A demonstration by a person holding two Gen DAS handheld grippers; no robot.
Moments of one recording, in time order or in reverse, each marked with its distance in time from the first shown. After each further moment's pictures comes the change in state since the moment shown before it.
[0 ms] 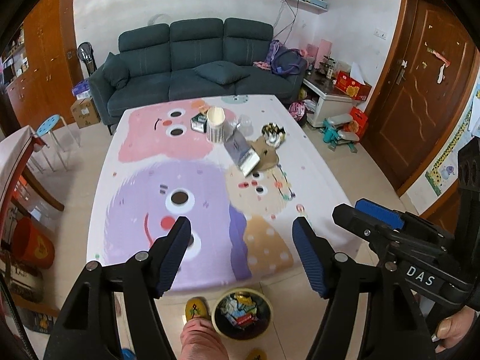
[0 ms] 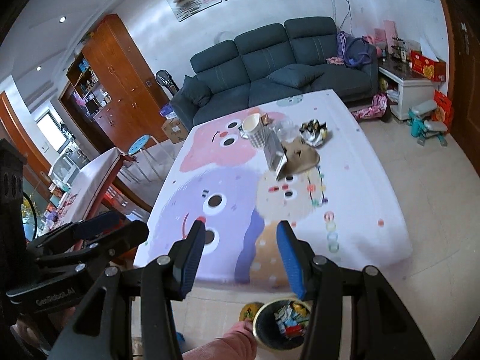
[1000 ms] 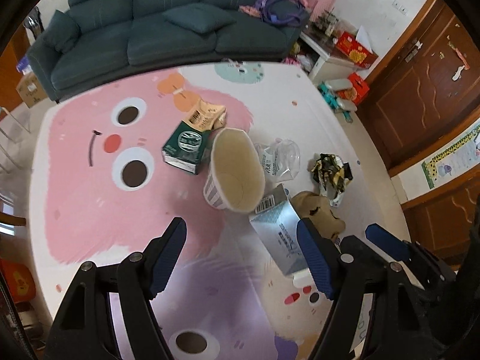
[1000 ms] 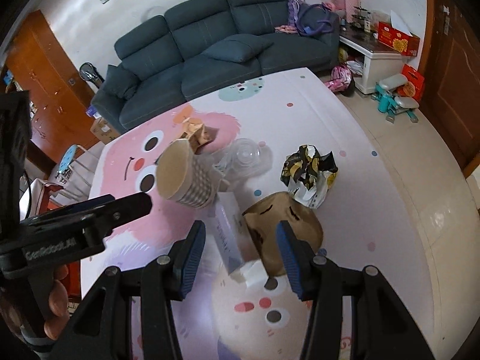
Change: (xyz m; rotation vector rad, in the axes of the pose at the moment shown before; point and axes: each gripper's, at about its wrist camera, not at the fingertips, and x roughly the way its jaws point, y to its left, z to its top) left arm 0.331 0.094 0.199 0.007 0.344 -0.175; right arm 0.244 -0.045 0.146 0.167 0.150 -0.284
